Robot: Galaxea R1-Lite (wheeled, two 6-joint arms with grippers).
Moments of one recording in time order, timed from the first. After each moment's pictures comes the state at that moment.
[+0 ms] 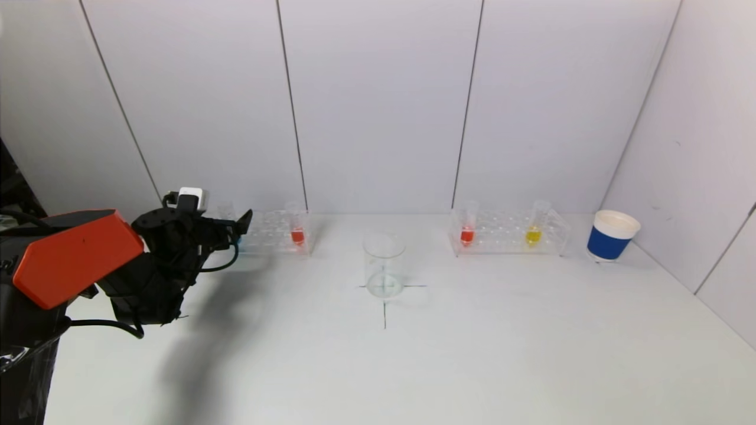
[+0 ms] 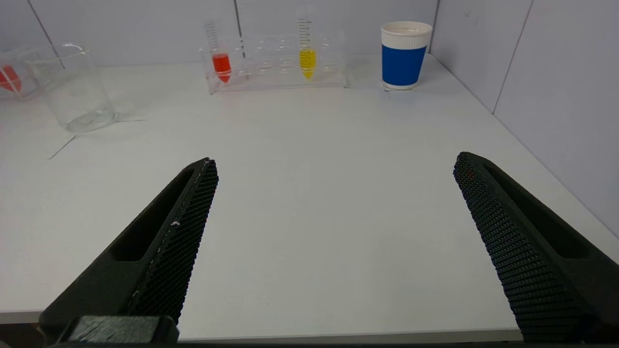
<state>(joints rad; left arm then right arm) 0.06 2.41 -1.02 -1.44 -0.09 0.06 0.00 0.00 0.00 -0.01 -0.02 0.05</state>
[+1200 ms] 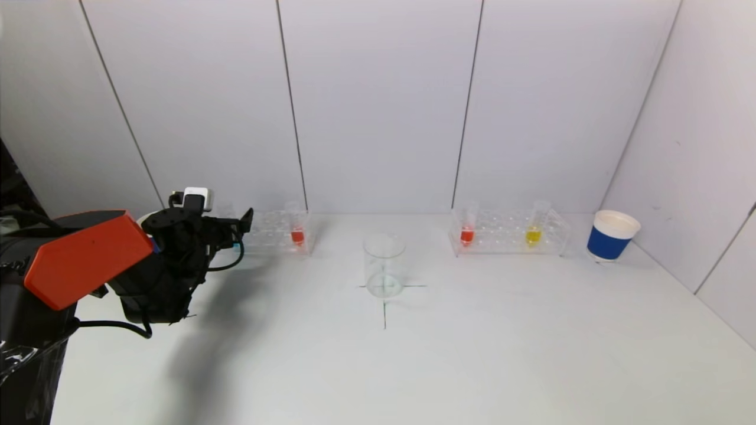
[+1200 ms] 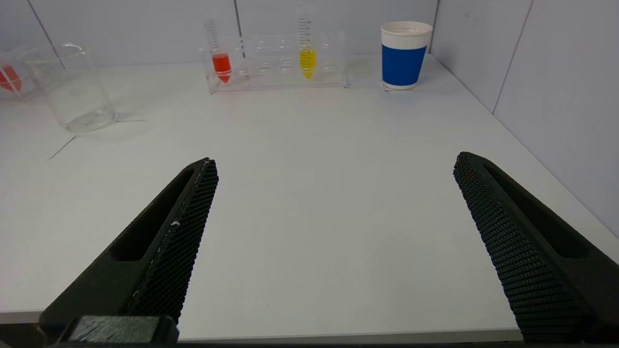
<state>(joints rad) 0.03 2.42 -1.05 -1.44 0.01 0.07 0.00 0.00 0.00 -0.01 -0.02 0.05</state>
